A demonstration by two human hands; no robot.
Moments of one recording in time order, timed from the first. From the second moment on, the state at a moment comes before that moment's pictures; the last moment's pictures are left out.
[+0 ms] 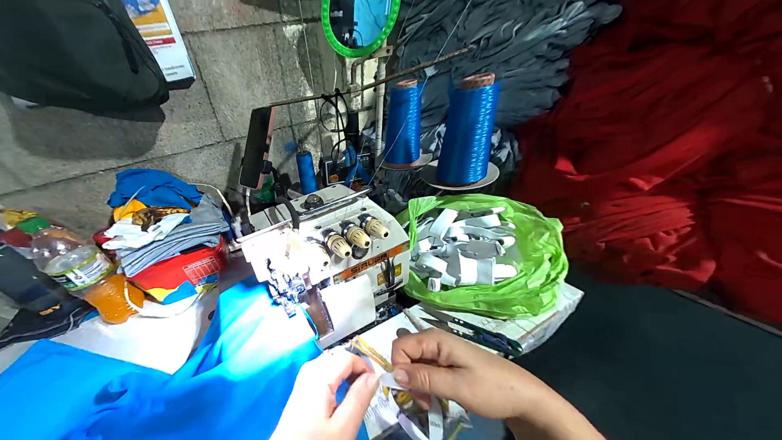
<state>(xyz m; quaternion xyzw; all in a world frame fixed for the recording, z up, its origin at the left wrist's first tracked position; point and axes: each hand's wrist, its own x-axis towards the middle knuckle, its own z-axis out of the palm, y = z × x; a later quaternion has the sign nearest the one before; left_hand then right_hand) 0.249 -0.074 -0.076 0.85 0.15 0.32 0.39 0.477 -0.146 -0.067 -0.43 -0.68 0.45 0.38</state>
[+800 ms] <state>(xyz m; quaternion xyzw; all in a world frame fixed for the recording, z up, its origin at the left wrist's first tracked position) 0.142 -0.113 -0.067 0.72 0.23 0.36 0.54 0.365 -0.145 -0.072 -0.32 -0.66 0.52 0.44</state>
